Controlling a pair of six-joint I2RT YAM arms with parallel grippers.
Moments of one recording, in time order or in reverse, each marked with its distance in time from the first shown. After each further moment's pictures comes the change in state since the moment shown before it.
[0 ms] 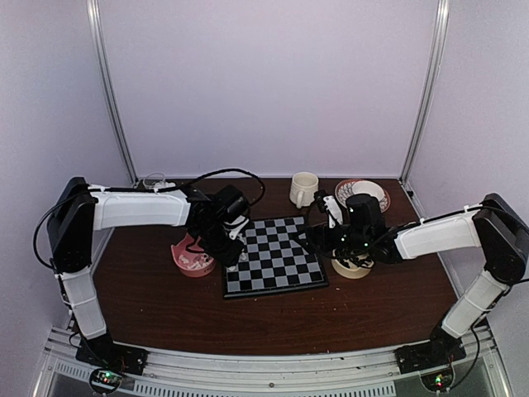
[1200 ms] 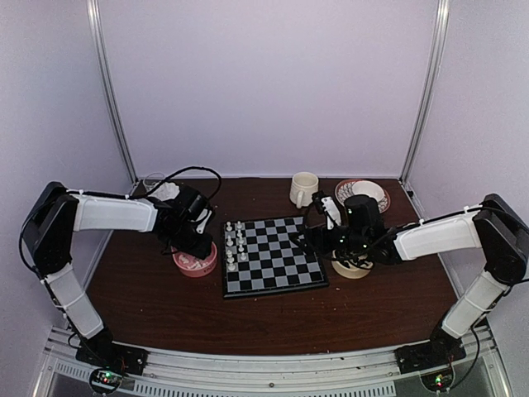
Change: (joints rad) left arm 0.224 -0.159 -0.321 0.316 -0.023 0.016; right arm 0.019 -0.003 0.000 -0.003 0.005 0.005
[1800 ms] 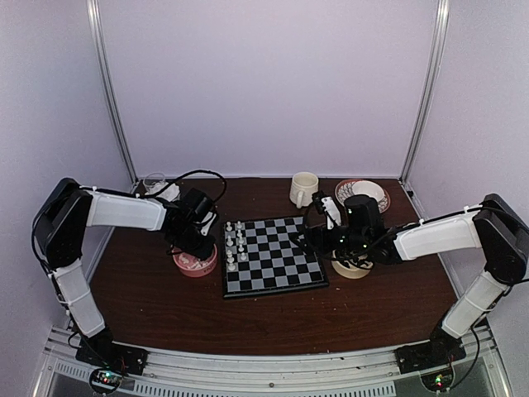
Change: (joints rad) left arm 0.000 0.085 0.045 -0.001 -0.011 0.025; right arm 0.000 0.000 0.000 0.000 -0.001 0.004
